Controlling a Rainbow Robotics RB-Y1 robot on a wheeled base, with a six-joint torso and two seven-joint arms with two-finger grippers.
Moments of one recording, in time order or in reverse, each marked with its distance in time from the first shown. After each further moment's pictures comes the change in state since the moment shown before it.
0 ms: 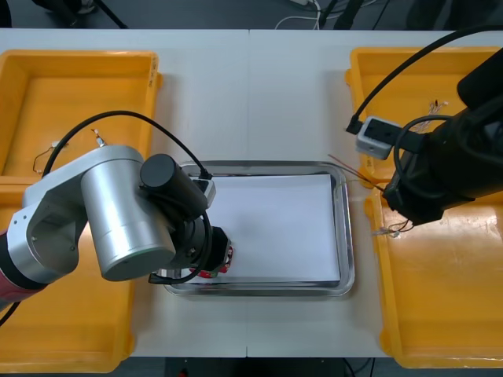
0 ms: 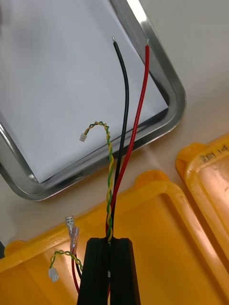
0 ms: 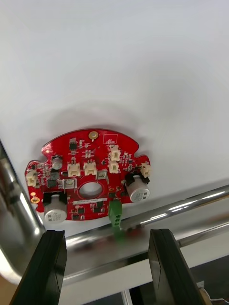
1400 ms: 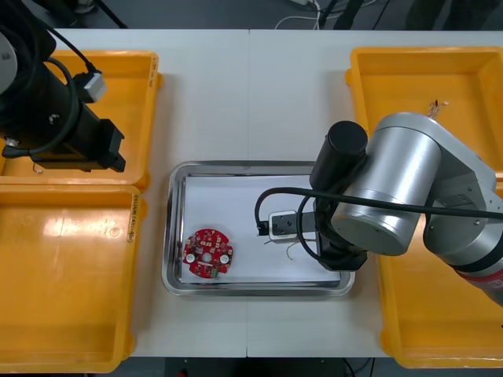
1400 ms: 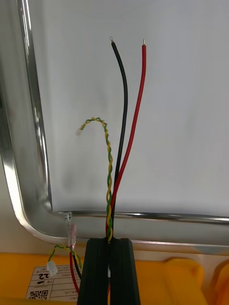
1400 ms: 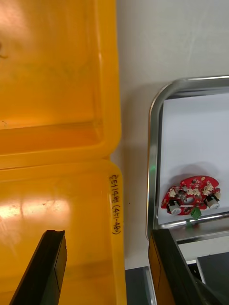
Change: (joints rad) right arm -0.069 0.208 0.488 0.125 0.389 -0.002 0.336; left arm -0.104 0.137 0.587 0.203 0.299 0.302 -0.325
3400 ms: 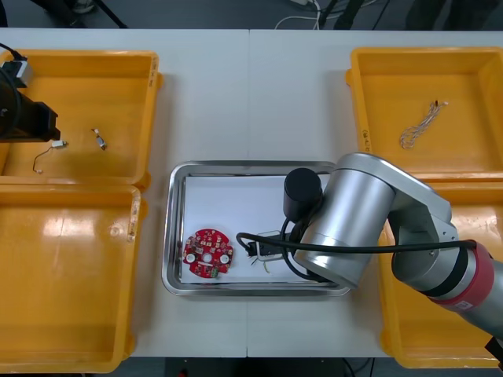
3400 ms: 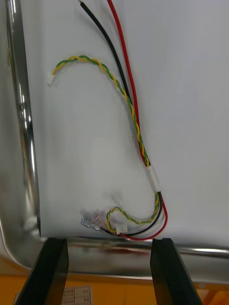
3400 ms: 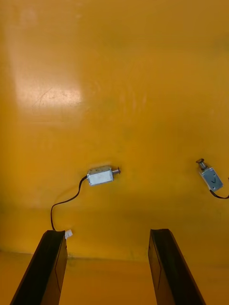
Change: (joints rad) right arm 0.020 0.057 0.144 0.053 0.208 -0.038 0.036; left arm -0.002 -0.045 0.172 0.637 -0.363 -0.450 -0.541
